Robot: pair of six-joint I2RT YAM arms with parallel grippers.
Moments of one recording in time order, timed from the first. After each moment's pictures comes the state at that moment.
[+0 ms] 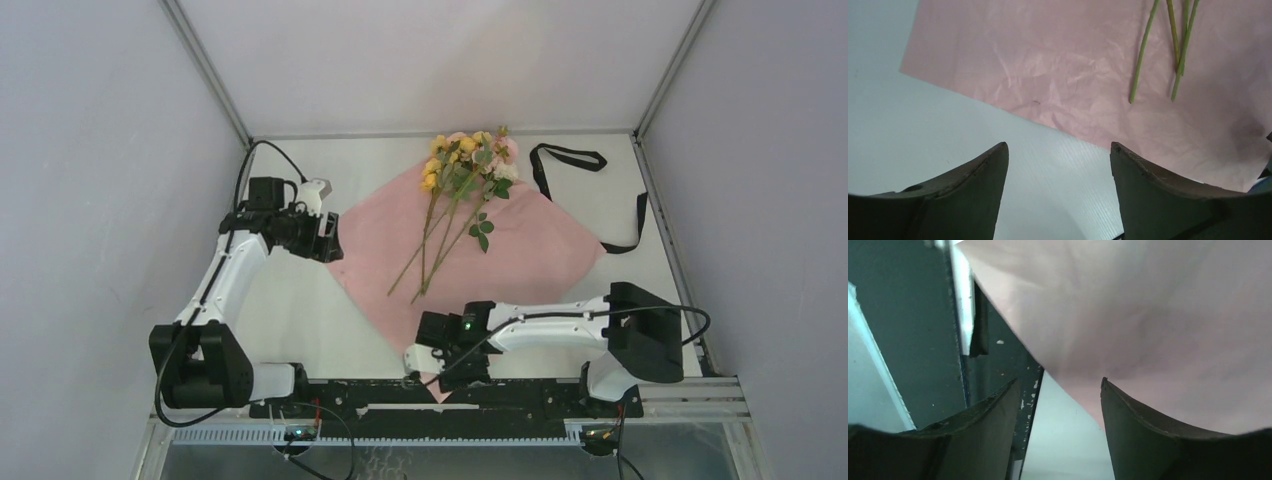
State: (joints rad) left arm 0.01 1.31 1.06 -0.76 0.43 0.26; right arm 1.32 1.59 0.99 -0.86 -0.11 -0.42
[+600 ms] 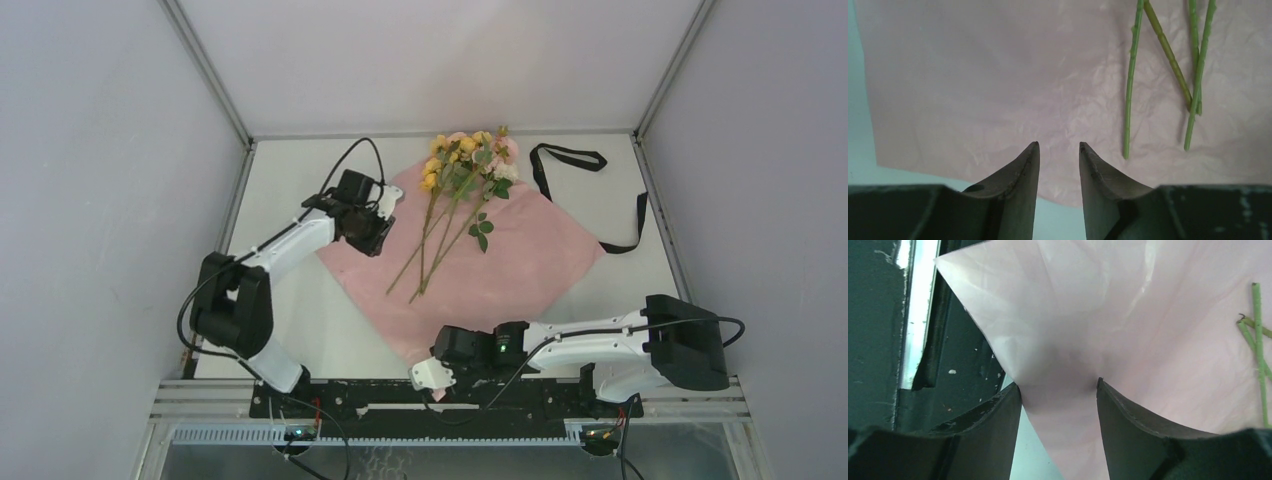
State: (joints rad) left arm -0.39 1.59 1.15 -0.63 0.13 0.23; right arm 1.40 1.37 0.70 -0.48 0.05 -0.62
